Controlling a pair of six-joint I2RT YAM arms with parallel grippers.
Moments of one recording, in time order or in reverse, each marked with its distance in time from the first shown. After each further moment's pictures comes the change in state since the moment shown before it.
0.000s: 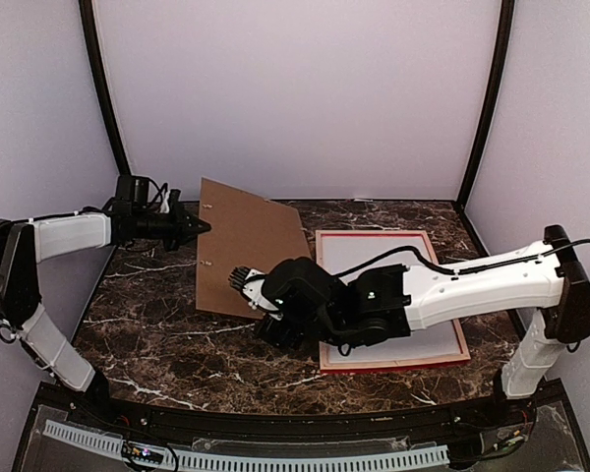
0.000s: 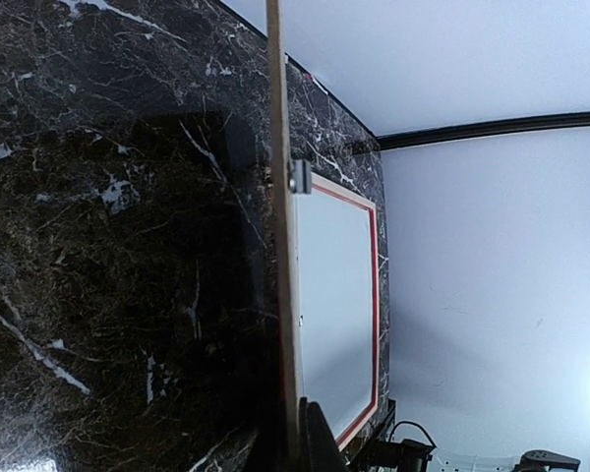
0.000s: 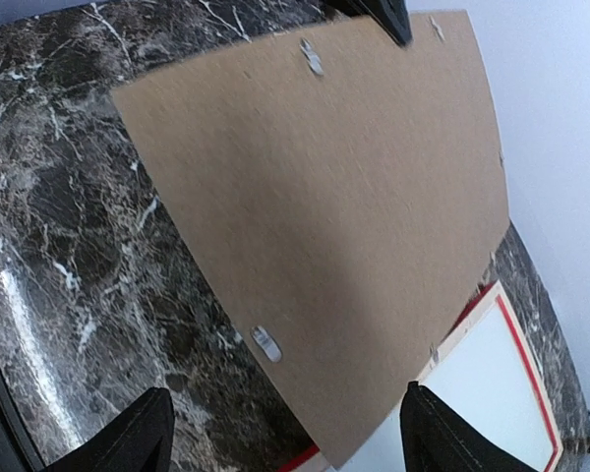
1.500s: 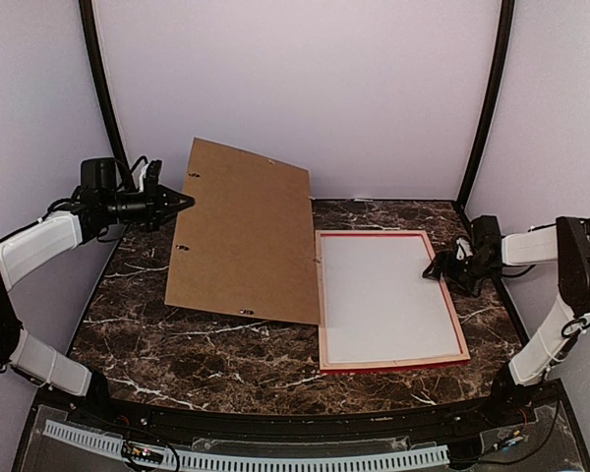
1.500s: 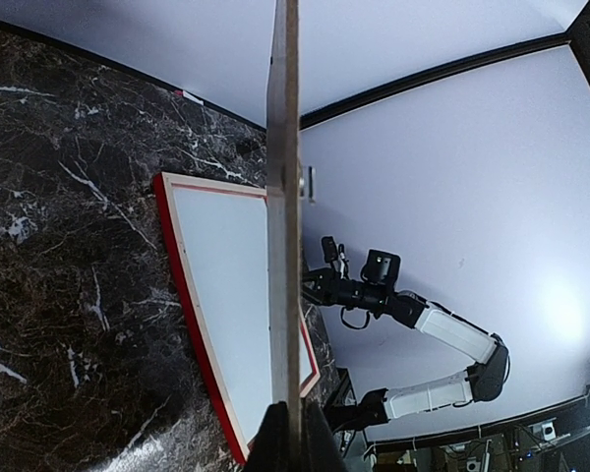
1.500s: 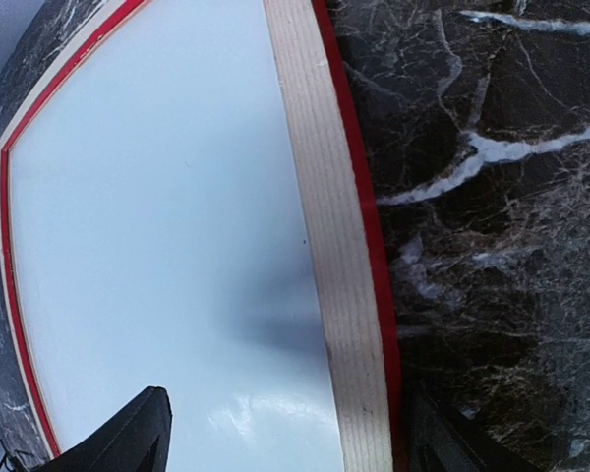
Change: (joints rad) left arm 0.080 -0.225 0.003 -0.019 0.236 0.009; right arm -1.403 -0.135 -0.573 0.101 -0.916 0.454
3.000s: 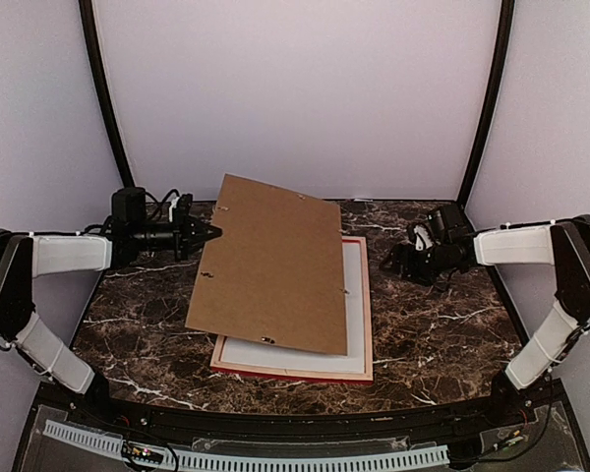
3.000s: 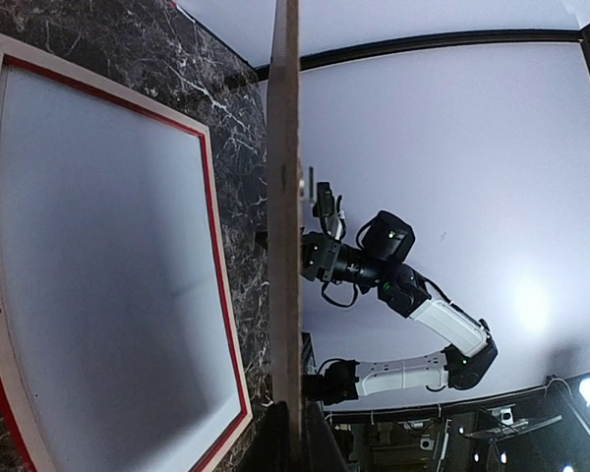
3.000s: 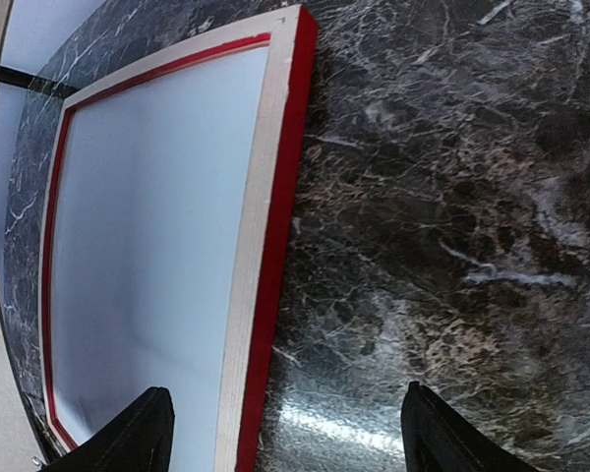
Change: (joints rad) left arm -0.121 0.122 -0.205 0.380 0.042 -0.219; right arm 0.356 -0.016 0.067 0.086 0.023 0.145
